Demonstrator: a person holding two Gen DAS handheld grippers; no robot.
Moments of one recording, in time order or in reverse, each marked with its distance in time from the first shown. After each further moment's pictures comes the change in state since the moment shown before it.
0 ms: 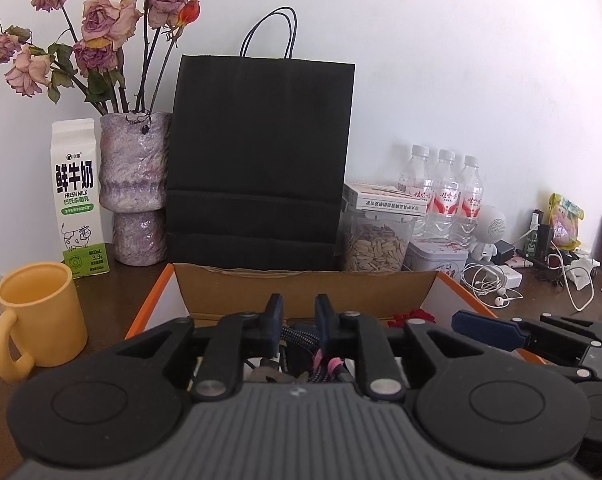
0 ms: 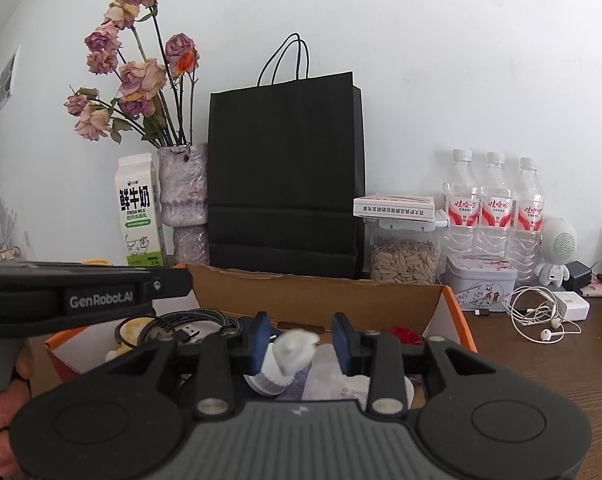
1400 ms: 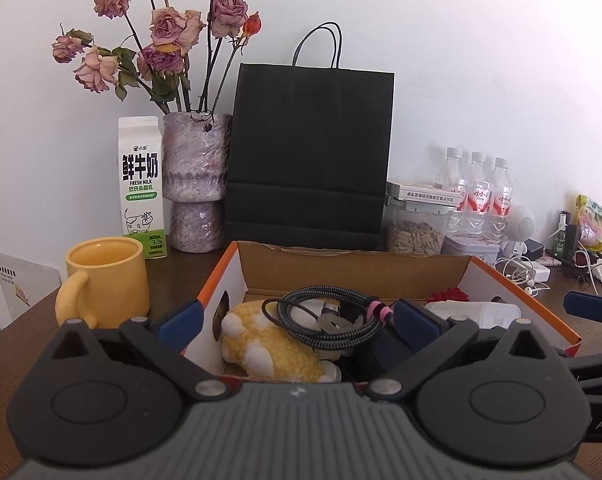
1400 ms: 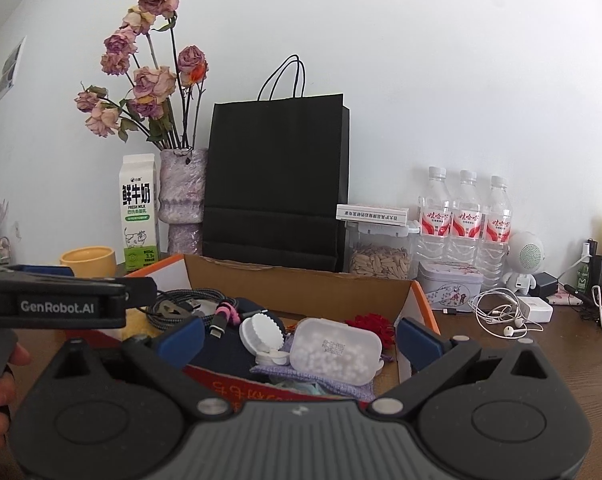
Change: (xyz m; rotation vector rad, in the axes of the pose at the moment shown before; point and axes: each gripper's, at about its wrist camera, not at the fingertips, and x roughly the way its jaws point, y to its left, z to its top) left arm -0.048 0.017 -0.034 -0.017 -0.036 0.117; right arm -0.053 0.011 -0.027 -0.056 -0.051 -0.066
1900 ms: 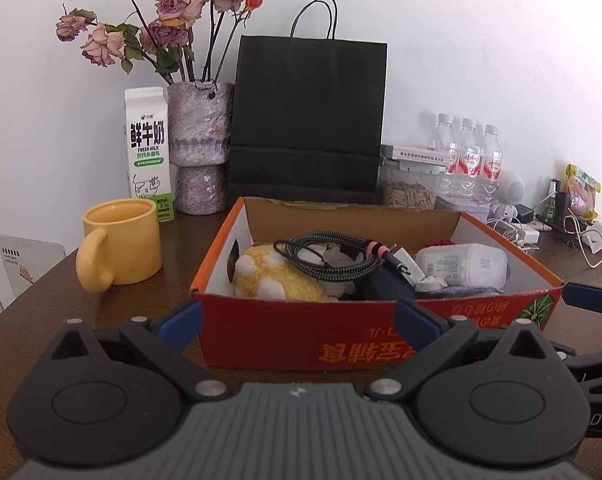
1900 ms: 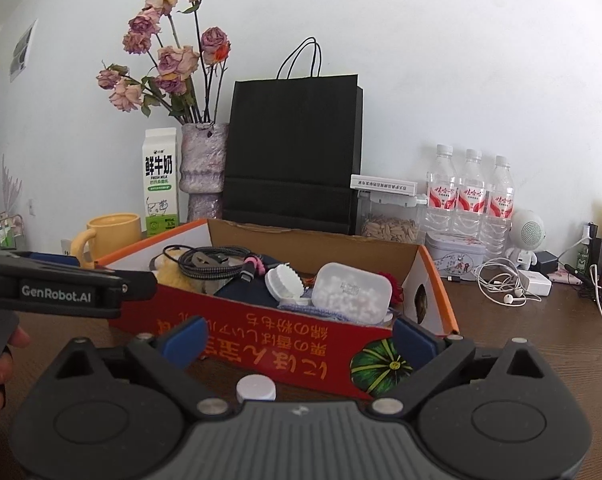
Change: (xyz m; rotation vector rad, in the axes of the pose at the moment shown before) left arm -0.028 0.010 -0.020 0.017 0.105 -0.011; right arm -0.033 0.012 -0.022 -0.022 0.079 0.035
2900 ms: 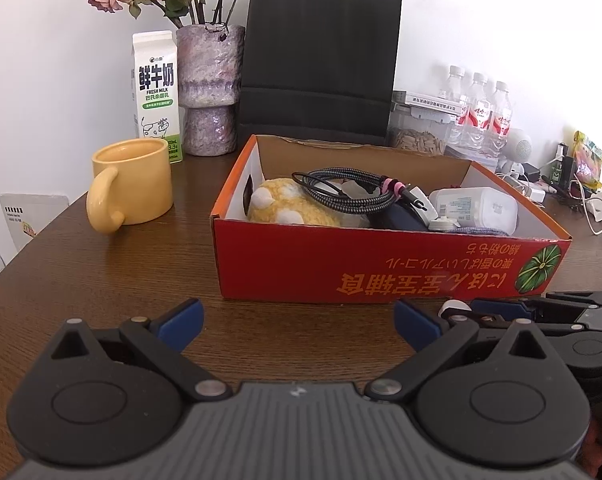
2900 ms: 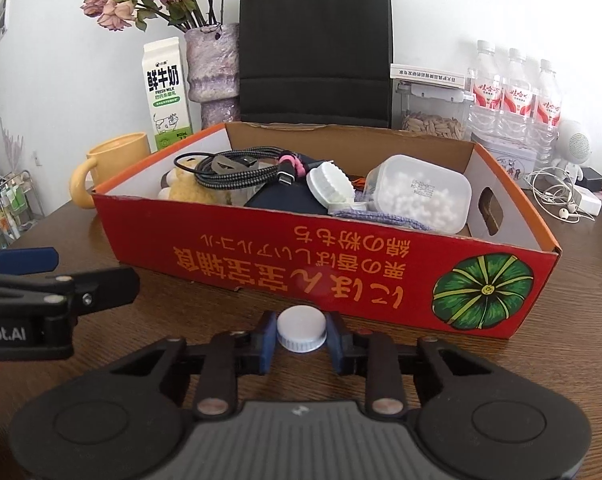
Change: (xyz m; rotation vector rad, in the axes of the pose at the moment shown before) left arm 0.000 0.014 -0.013 -0.018 0.154 0.003; right arm 0.059 0.020 -0.011 0.065 0.293 0.071
